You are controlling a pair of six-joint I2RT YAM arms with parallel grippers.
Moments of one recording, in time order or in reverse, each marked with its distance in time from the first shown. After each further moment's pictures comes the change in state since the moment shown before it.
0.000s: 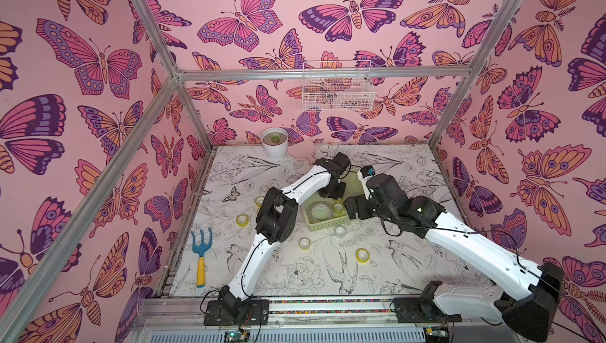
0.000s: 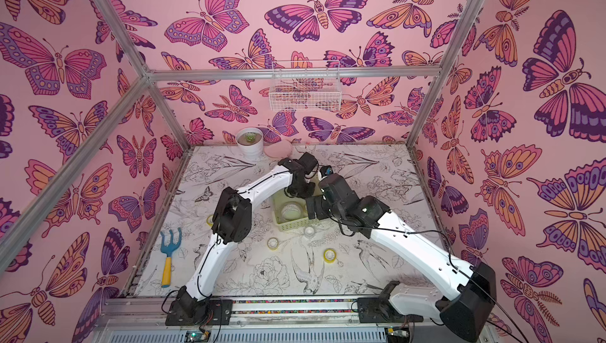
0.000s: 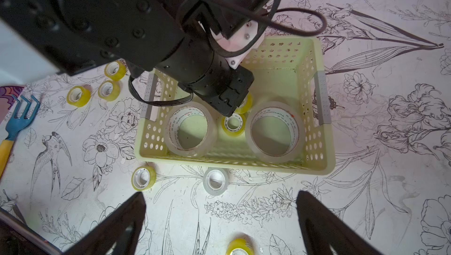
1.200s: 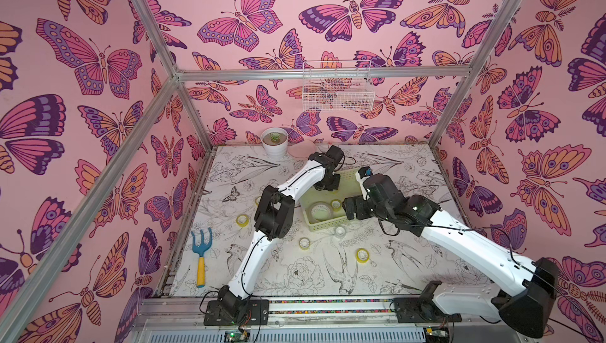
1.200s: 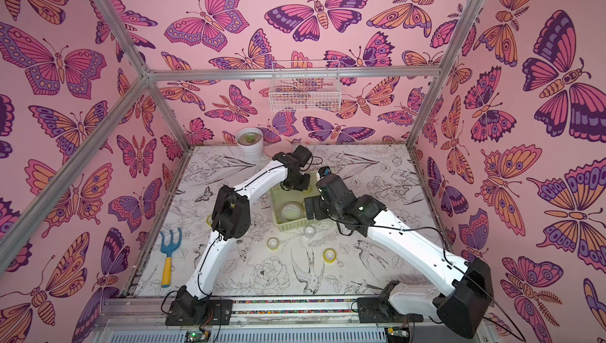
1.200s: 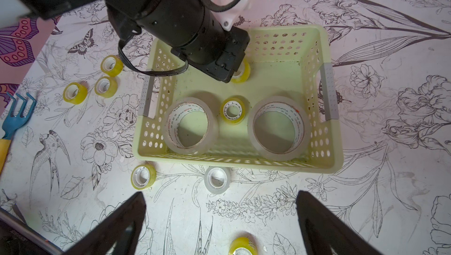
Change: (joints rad) left arm 0.055 0.032 0.076 0.000 -0.041 -0.014; right arm 0.000 0.031 0.000 0.000 -0.011 0.015
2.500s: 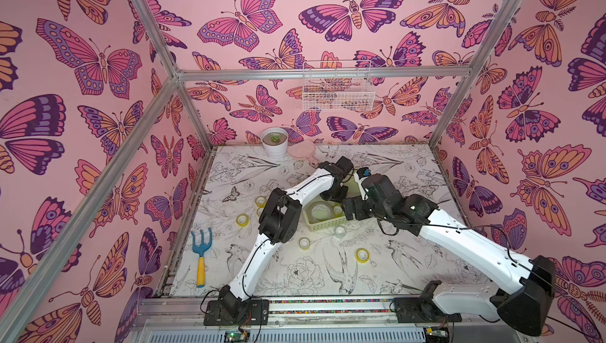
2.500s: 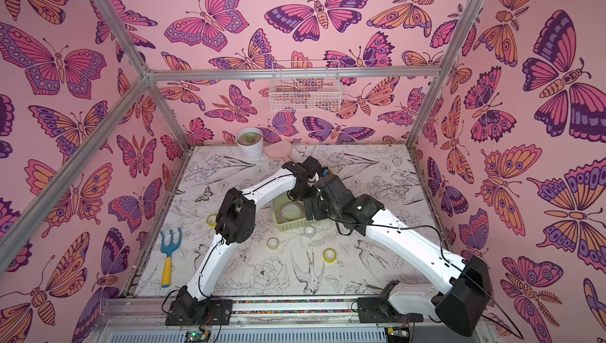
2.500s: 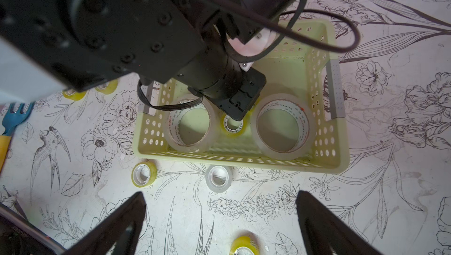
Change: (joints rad) left arm -0.072 -0.029 -0.105 0.008 0.032 0.000; right arm 0.000 0.012 0.000 0.001 -0.013 0.000
